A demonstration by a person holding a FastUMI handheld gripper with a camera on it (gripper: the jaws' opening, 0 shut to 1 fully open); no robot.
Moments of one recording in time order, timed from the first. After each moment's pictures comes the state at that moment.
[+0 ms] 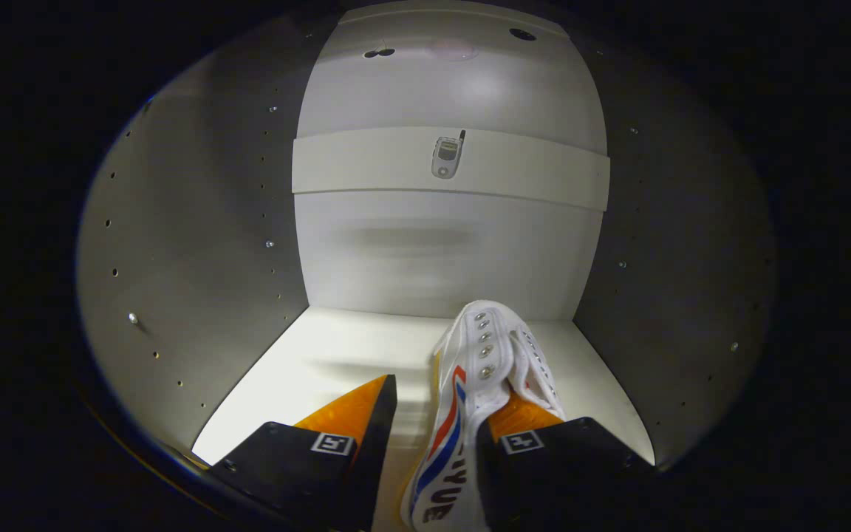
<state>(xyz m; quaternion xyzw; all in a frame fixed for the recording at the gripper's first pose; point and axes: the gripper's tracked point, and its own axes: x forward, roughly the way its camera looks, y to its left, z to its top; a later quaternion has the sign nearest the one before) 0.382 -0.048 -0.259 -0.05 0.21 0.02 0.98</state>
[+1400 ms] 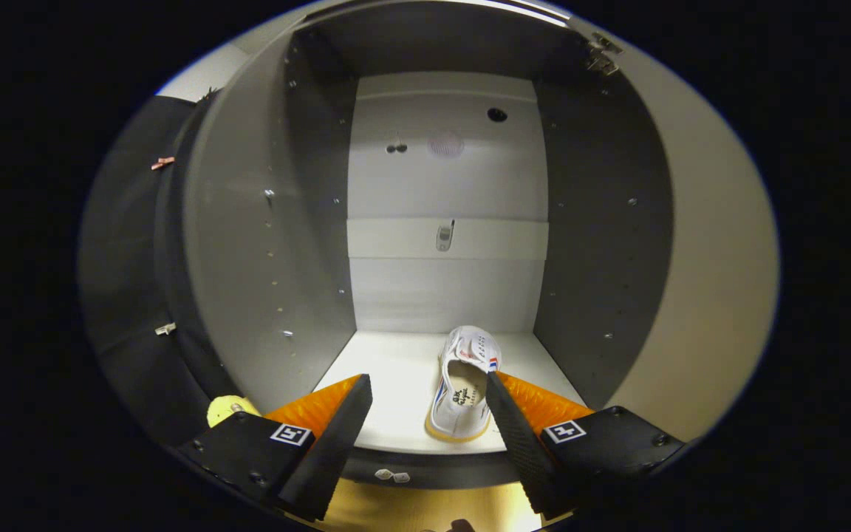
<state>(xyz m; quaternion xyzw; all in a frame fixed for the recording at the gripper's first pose) 0.210 -0.034 -0.144 -0.02 0.12 0.03 0.99</state>
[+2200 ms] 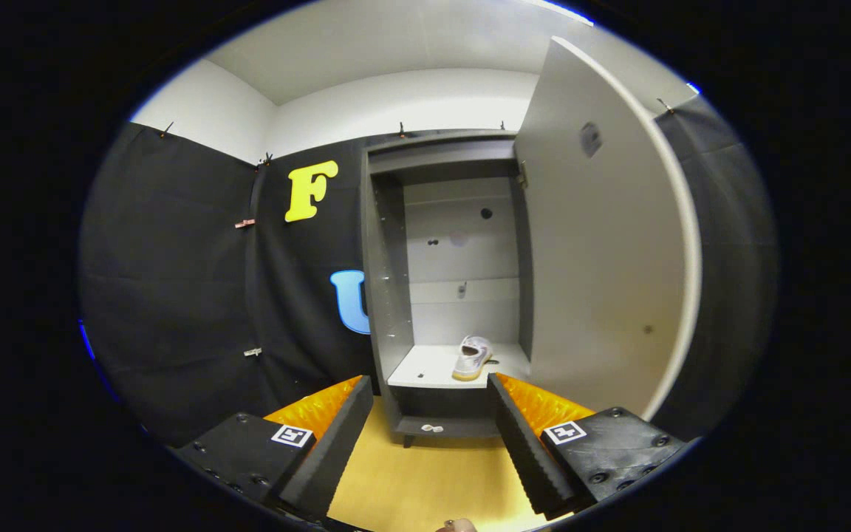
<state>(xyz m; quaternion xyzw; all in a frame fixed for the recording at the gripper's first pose) -0.112 -0.084 -0.025 0.01 0.03 0.07 1.00</state>
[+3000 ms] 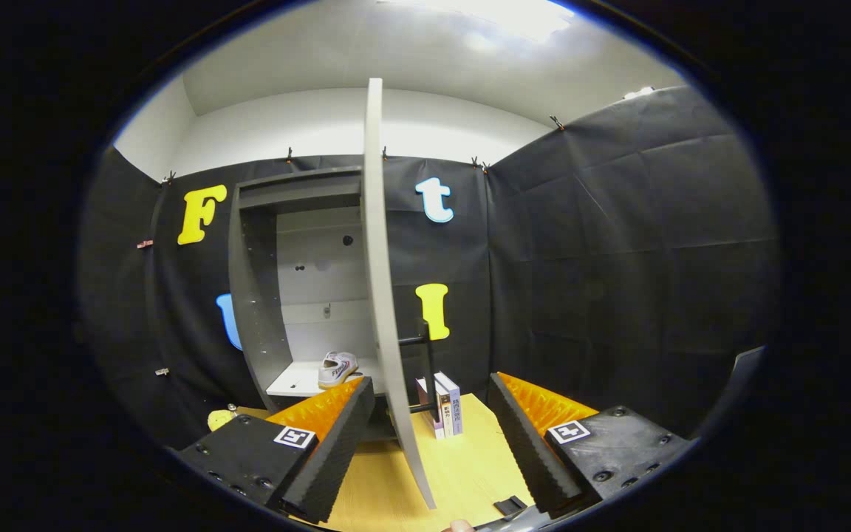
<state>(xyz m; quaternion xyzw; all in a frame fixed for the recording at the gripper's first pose) -0.162 -0.271 0.005 0.02 0.01 -0.13 0.99</state>
